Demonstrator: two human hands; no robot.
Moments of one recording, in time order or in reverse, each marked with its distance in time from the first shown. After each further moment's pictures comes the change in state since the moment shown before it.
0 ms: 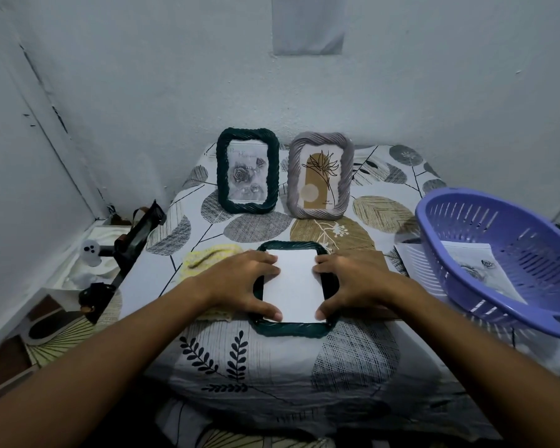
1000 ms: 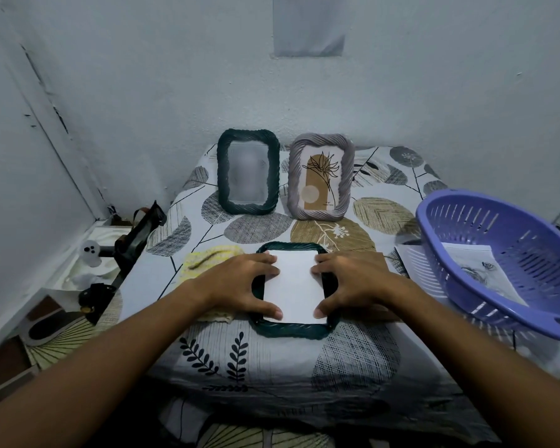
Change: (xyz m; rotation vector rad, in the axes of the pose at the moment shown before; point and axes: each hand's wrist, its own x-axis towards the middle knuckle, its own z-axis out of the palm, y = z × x) left_hand 0.001 -0.007 0.005 -0.097 0.019 -0.027; right_hand 0.002 -0.004 -0.004 0.003 0.014 -0.004
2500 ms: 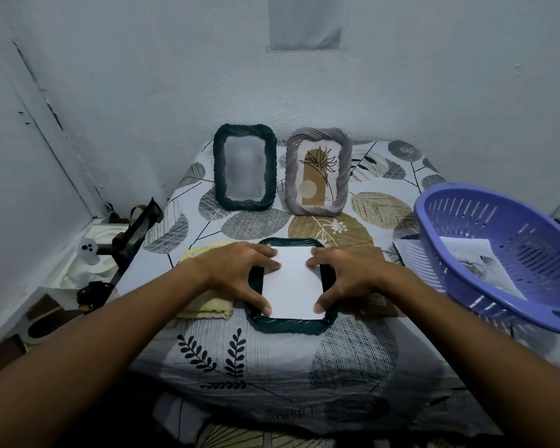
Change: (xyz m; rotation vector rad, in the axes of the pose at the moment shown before) left_hand 0.016 -0.006 -0.017 0.134 -0.106 0.106; right_hand 0.005 0.003 -0.005 0.090 -0.092 0.017
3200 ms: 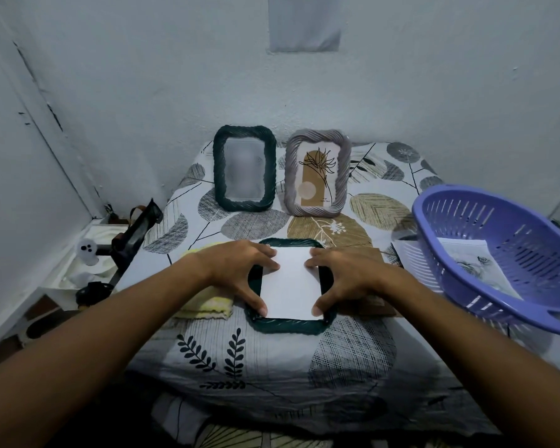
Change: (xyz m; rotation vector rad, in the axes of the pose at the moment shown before) left_hand 0.005 -0.003 -0.005 0.060 -0.048 0.009; right_hand -0.003 -0.004 0.000 -0.058 0.021 -0.018
